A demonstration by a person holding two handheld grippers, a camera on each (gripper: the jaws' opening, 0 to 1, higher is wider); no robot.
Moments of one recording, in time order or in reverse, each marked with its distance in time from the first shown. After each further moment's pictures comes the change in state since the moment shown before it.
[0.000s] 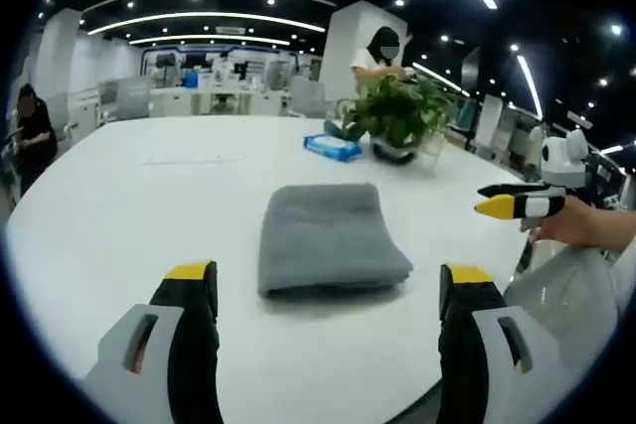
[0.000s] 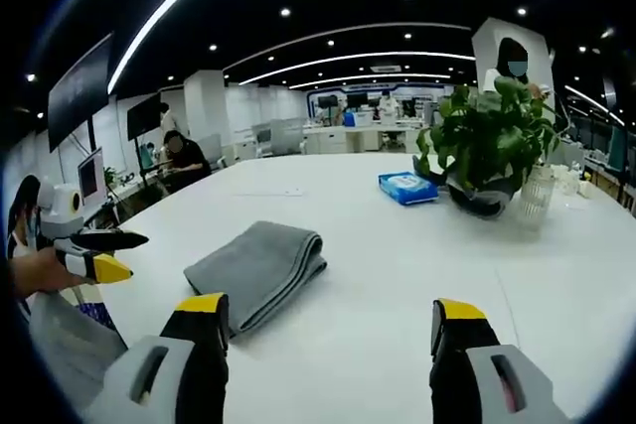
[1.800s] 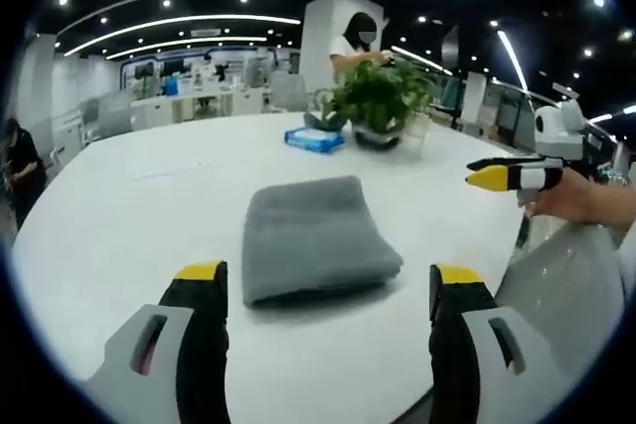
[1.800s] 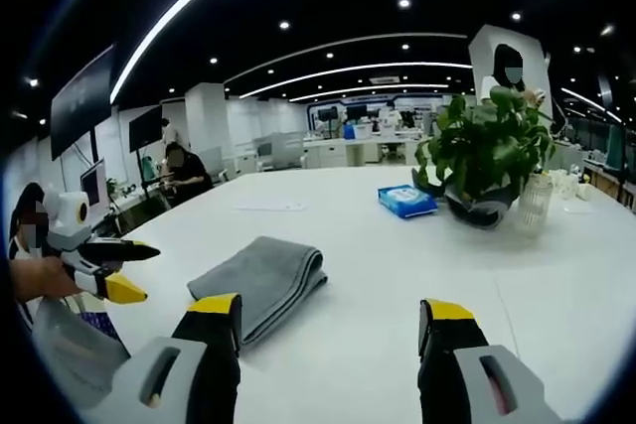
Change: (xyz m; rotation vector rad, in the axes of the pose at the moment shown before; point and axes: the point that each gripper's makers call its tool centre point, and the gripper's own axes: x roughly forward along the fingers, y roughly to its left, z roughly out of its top) left arm 0.018 -0.023 0.004 0.107 0.042 -0.061; right arm -0.005 -0.001 0.012 0.013 -0.053 0.006
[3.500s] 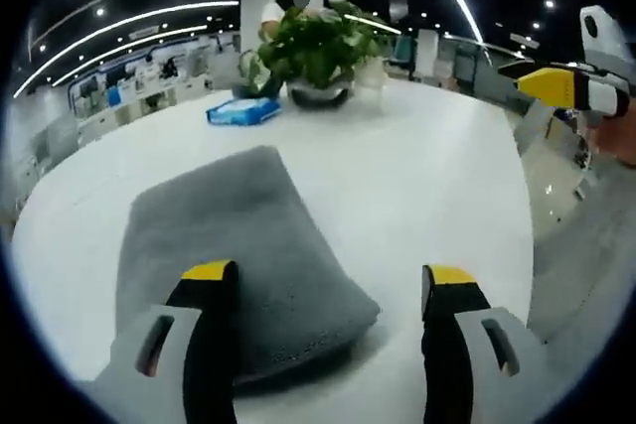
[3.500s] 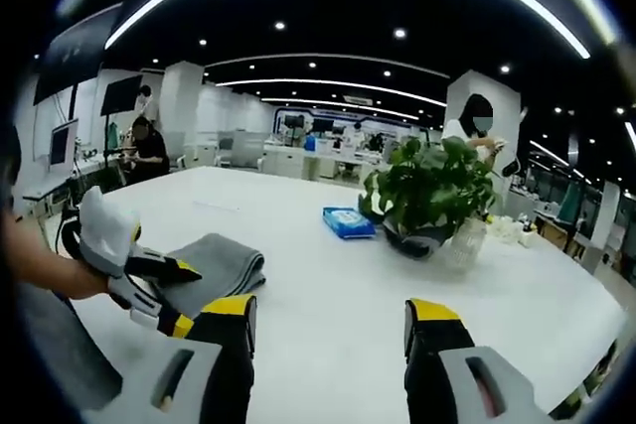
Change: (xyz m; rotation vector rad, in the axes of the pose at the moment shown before) left arm 0.129 -0.064 -0.044 0.205 0.152 -0.131; right arm -0.051 -0.036 0.021 -0.178 -0.052 -0.244
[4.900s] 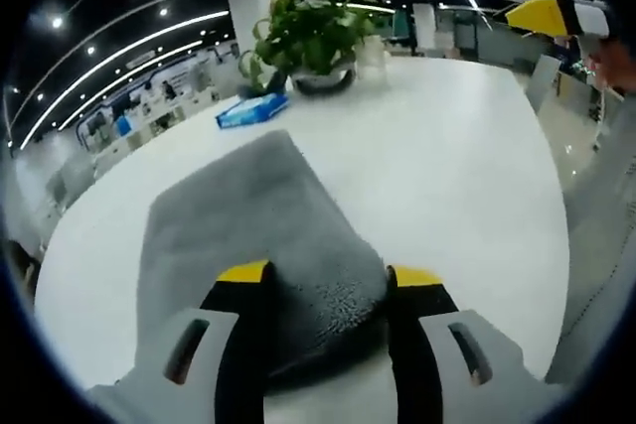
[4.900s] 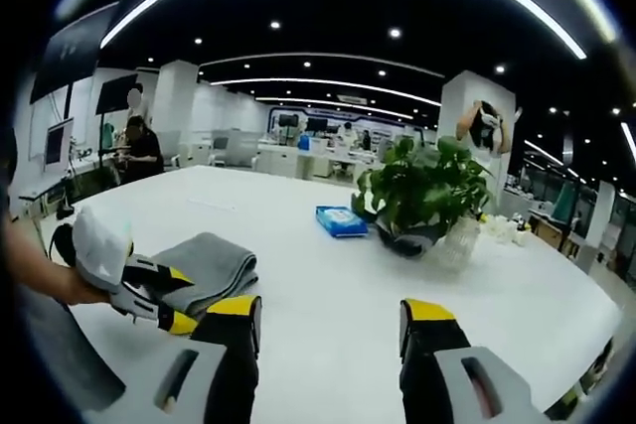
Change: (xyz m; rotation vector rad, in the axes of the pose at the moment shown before) left arm -0.001 0.013 -0.012 0.131 0.013 0.079; right arm -0.002 -0.007 -0.001 -0.010 0.004 -0.031
